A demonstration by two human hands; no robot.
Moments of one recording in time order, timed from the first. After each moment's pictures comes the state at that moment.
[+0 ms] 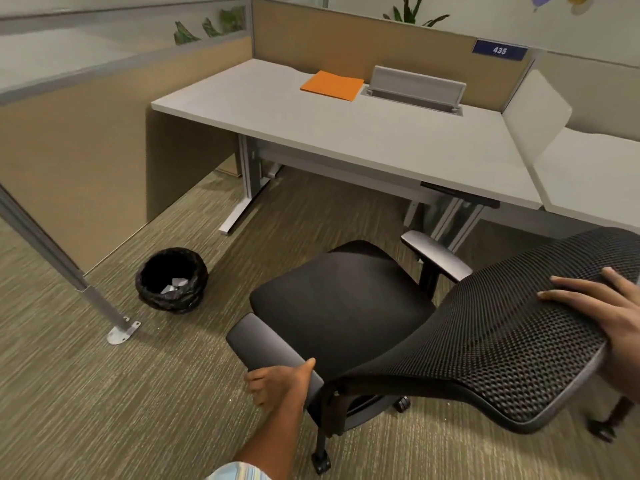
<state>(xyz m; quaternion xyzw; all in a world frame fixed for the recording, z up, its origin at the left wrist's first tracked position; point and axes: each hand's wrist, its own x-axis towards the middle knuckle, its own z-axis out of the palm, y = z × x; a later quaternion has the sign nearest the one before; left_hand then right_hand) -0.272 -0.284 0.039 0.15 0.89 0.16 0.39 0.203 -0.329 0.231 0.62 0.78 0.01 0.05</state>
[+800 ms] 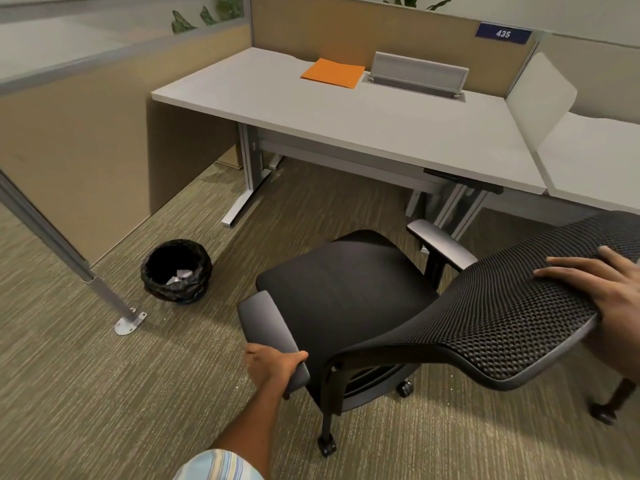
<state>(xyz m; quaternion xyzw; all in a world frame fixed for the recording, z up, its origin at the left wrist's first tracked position) -0.322 -0.292 0.032 0.31 0.84 0.20 0.39 0.131 -0.373 0.287 0.68 0.73 0.02 -0.06</state>
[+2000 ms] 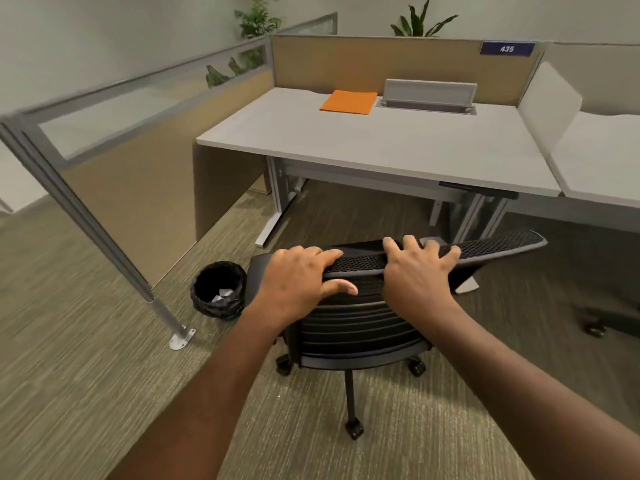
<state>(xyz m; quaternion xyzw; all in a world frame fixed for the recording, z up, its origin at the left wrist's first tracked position) -0.367 -0.297 0.332 0.86 0.50 0.11 -0.03 -0.178 -0.328 0.343 0.74 0.67 0.01 -0.02</state>
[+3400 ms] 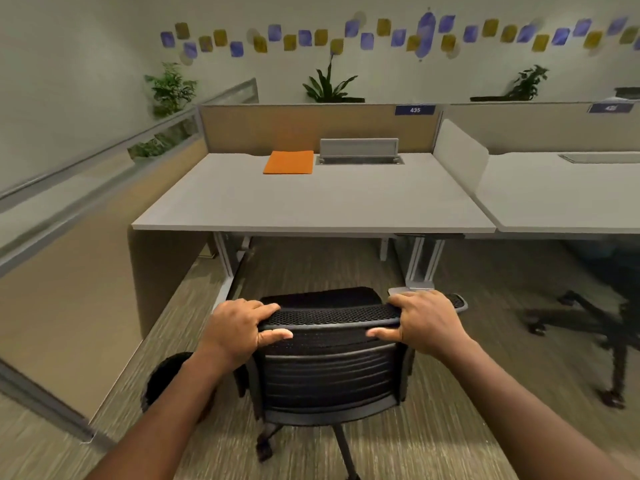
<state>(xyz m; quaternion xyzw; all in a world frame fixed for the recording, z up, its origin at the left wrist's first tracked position) -0.472 -0.116 0.331 0.90 0.39 0.16 -0.08 -0.147 -0.224 0.339 0.71 0.69 0.10 -0.05</state>
